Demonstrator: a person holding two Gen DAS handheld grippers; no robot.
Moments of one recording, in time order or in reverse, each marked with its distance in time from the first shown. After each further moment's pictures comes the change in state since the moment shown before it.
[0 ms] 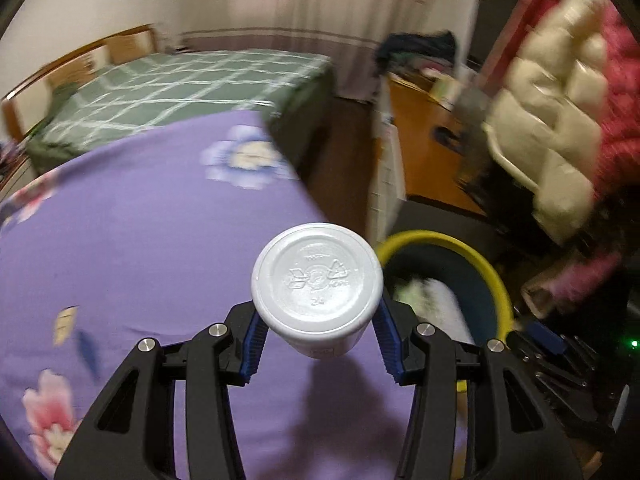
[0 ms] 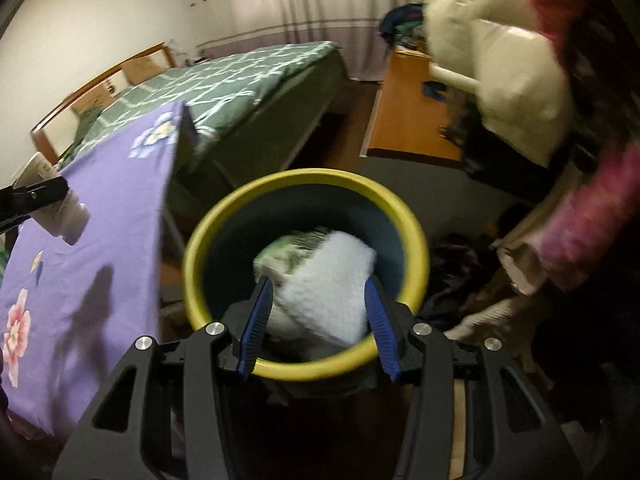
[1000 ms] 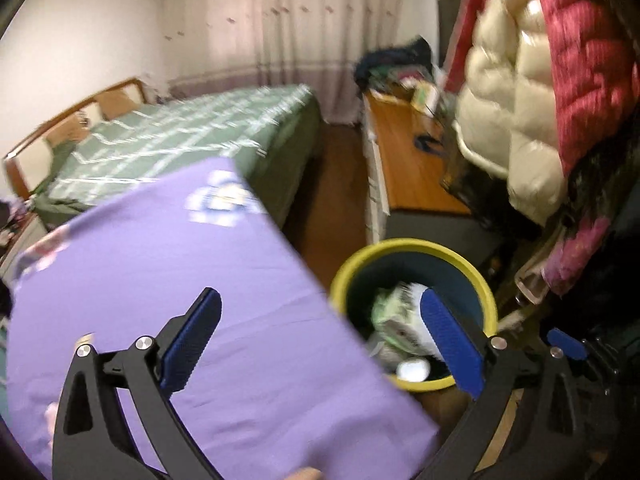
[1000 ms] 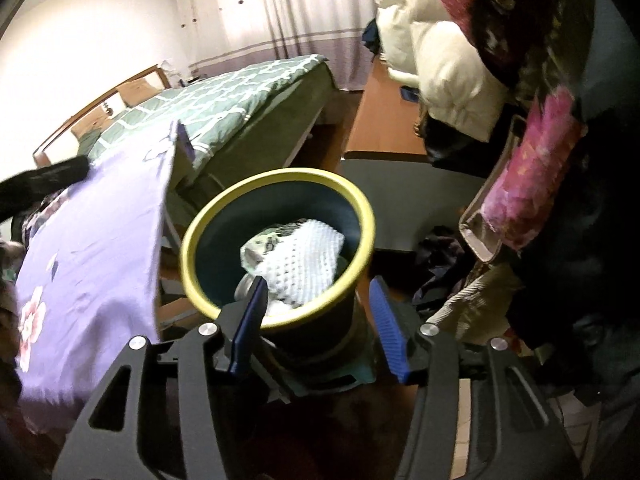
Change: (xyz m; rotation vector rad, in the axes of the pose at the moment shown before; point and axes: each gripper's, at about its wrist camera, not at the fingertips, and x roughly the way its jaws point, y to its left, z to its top) left arm -0.051 -0.040 -0.013 0.104 -0.144 0.090; right arm -0.044 -0.025 -0.024 0.031 -0.048 0.031
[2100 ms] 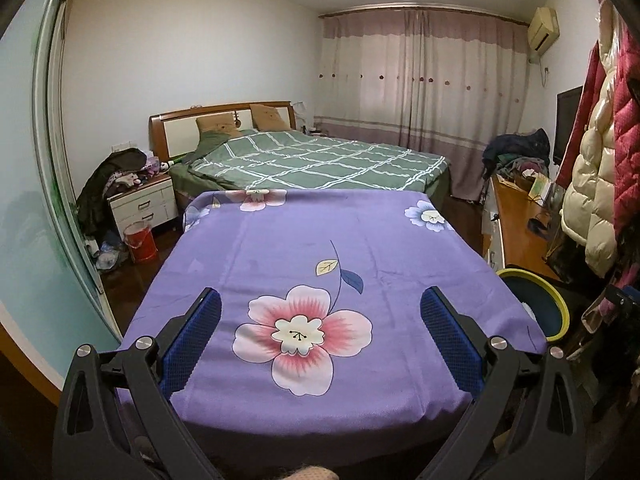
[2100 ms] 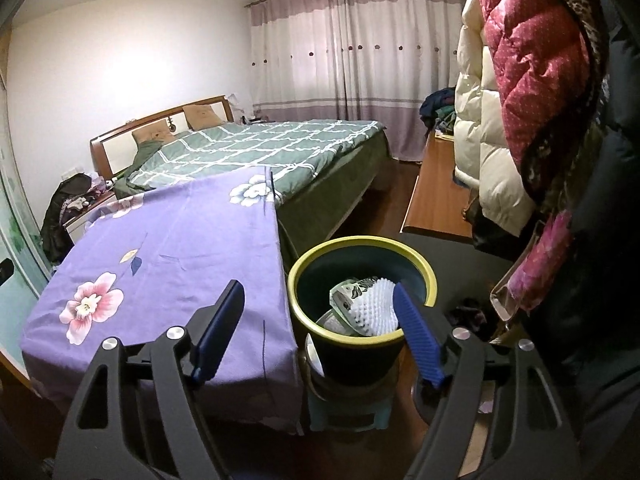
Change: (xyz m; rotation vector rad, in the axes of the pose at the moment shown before) left arm -0.229 0.167 -0.162 -0.292 -0.209 0.374; right arm -0.098 0.077 -0.015 -0.179 -0.229 0.117
